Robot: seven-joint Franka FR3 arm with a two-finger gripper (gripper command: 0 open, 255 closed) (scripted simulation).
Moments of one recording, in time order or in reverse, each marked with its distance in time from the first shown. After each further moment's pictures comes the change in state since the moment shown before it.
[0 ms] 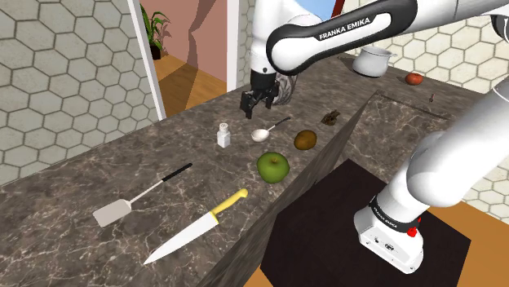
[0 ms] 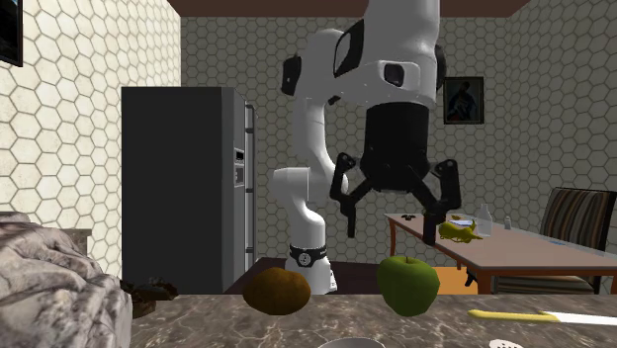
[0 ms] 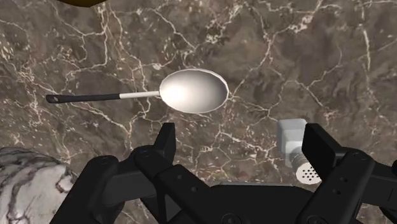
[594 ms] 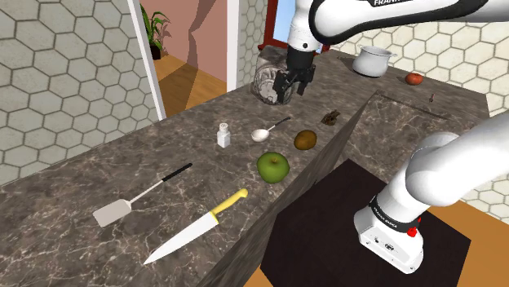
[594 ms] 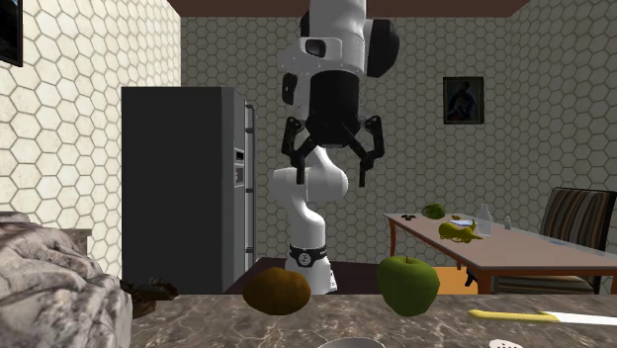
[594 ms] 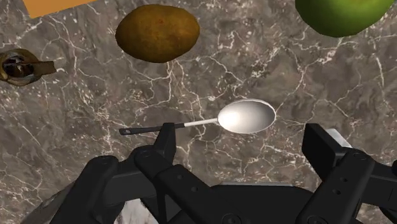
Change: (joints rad) arm -0.038 -0.283 -0.104 -0.106 0.073 -0.182 -0.089
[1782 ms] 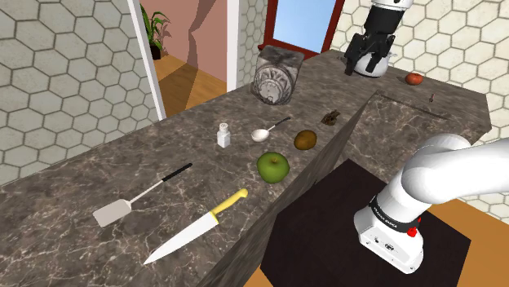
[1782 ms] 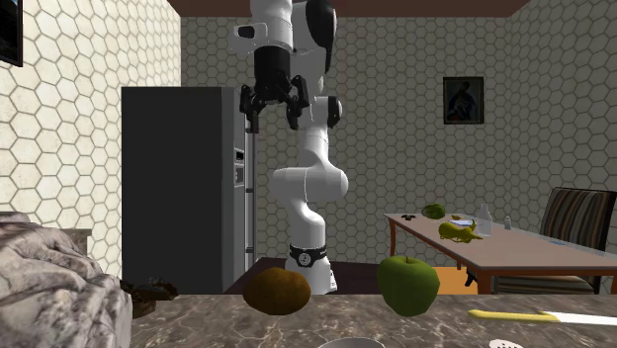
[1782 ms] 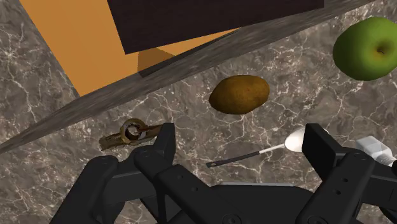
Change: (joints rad) arm -0.107 -0.386 -0.202 0.012 -0.037 -0.430 -0.106
